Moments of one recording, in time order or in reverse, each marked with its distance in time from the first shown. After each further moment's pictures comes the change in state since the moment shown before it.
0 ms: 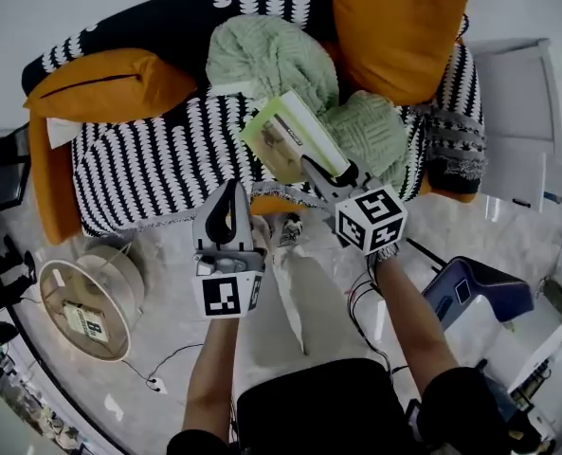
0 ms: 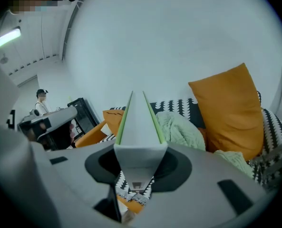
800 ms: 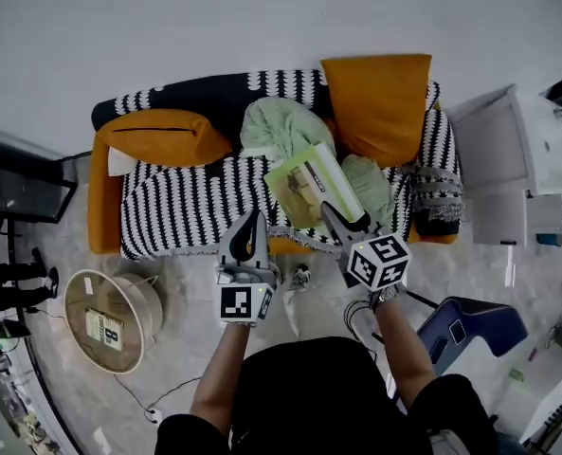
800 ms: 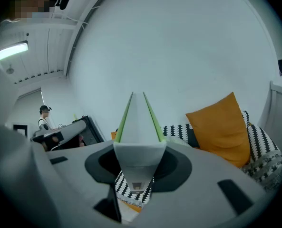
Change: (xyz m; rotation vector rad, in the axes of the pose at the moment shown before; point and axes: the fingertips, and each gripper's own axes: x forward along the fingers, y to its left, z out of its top) left arm -0.060 -0.065 0.144 0.038 -0.092 -0.025; right arm -0.154 0.060 0.110 0.039 -0.175 -0.003
